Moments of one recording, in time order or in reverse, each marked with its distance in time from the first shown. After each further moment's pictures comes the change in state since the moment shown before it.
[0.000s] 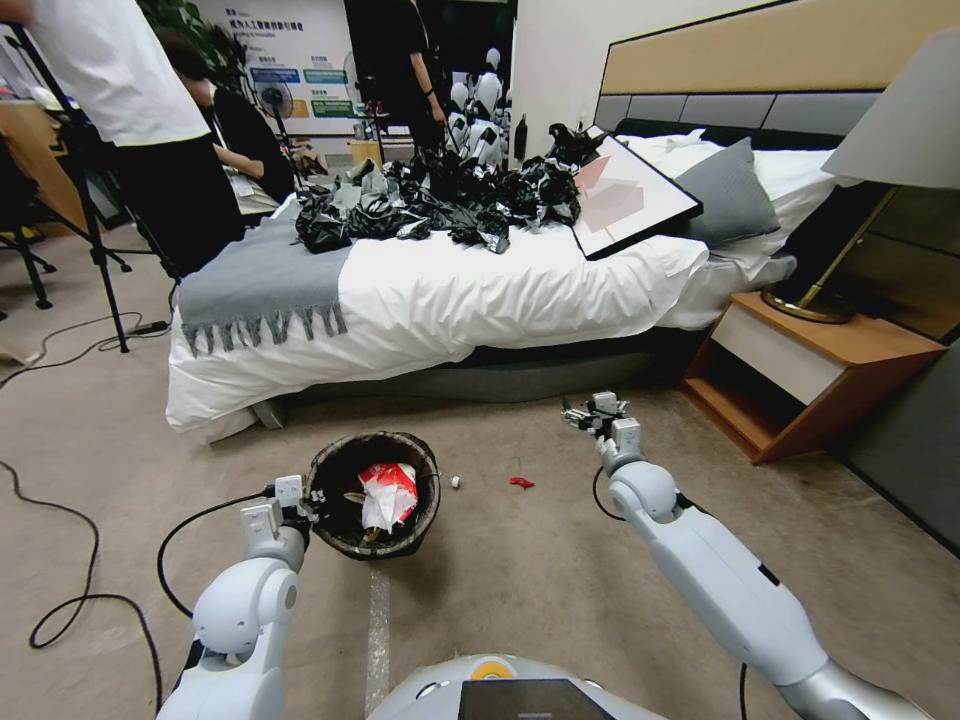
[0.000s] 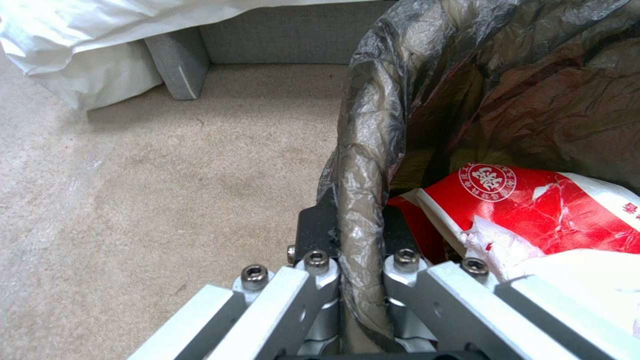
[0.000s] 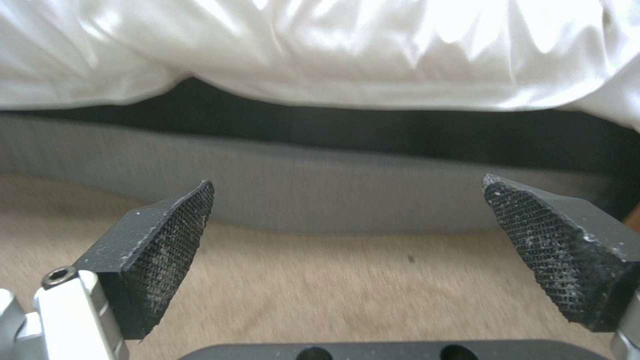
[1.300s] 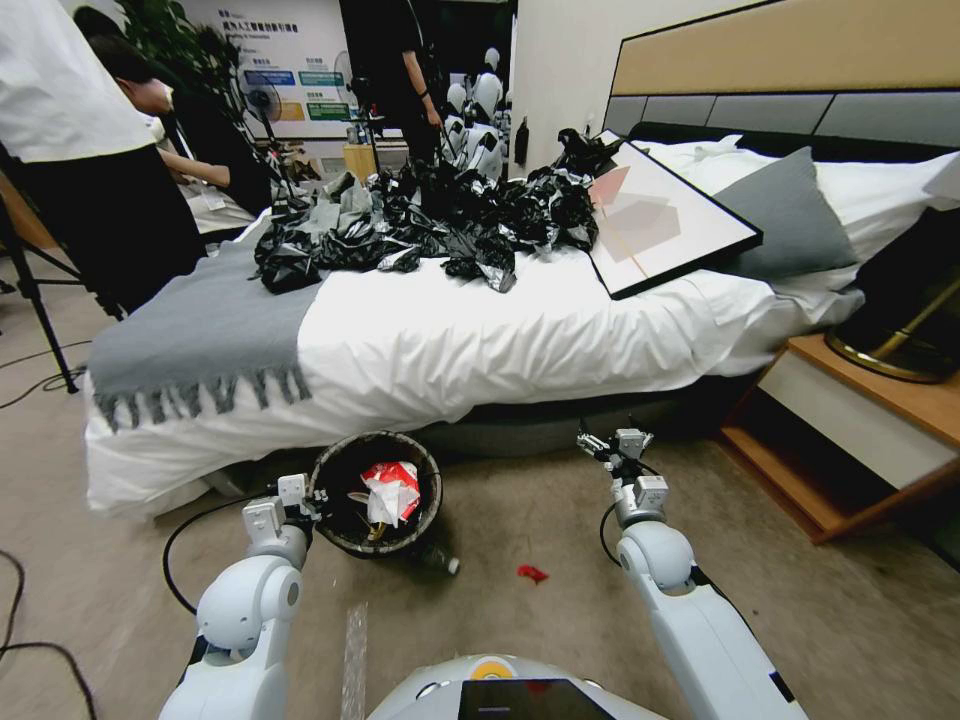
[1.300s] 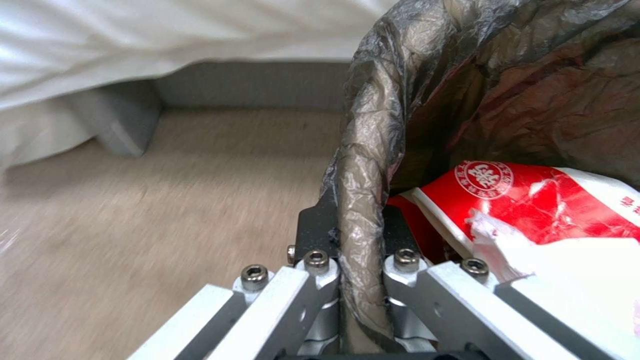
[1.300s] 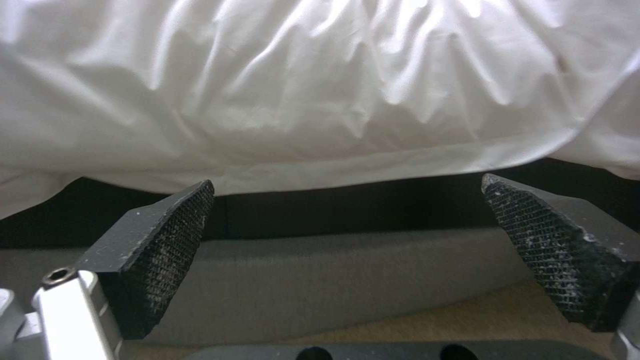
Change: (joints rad) left arm -0.012 -0.005 0.006 0.025 -0.009 -0.001 0.007; right arm -0.323 0.240 0.288 0.108 -0.261 0.192 -0.097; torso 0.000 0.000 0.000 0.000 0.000
